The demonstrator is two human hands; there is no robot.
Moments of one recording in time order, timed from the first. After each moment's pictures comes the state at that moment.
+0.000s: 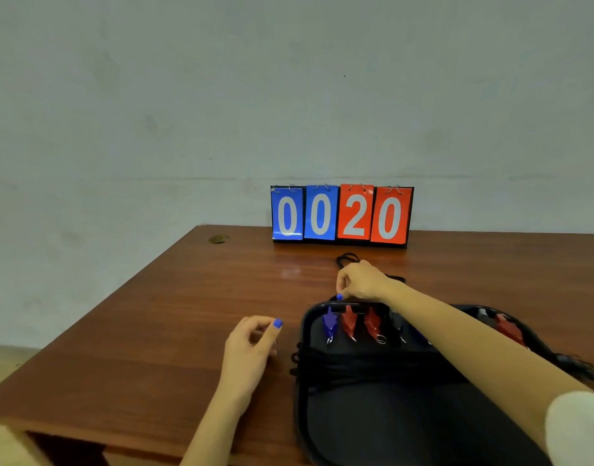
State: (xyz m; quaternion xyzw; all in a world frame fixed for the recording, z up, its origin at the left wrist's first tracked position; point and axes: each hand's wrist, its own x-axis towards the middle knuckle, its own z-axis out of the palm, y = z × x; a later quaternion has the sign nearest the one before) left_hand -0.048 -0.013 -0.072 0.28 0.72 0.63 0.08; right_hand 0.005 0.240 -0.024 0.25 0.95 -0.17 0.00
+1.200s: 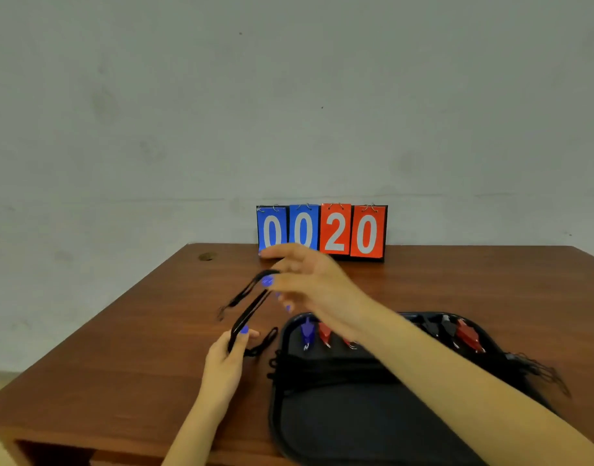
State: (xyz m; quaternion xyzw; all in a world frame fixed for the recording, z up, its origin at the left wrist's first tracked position) left_hand -0.022 -0.022 -0.055 0.25 0.71 0.64 0.13; right_hand 0.098 0.081 0.084 0.03 0.71 -0.68 -0.18
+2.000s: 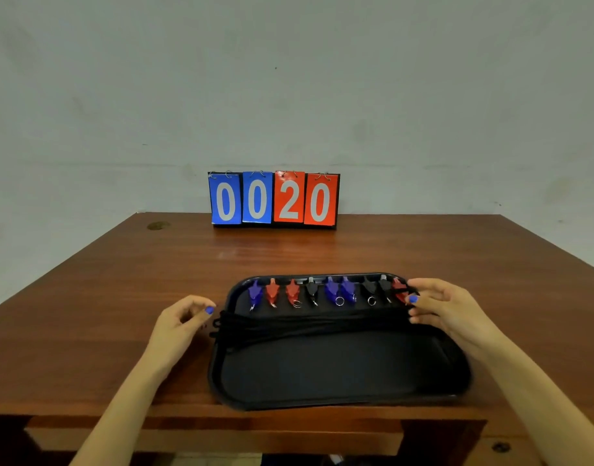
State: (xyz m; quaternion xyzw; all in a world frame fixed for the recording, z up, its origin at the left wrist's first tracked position) left_hand -0.029 -0.020 -0.067 0.38 0.74 0.55 0.09; right_hand 0.287 0.221 -0.016 0.35 0.63 -0.62 -0.31
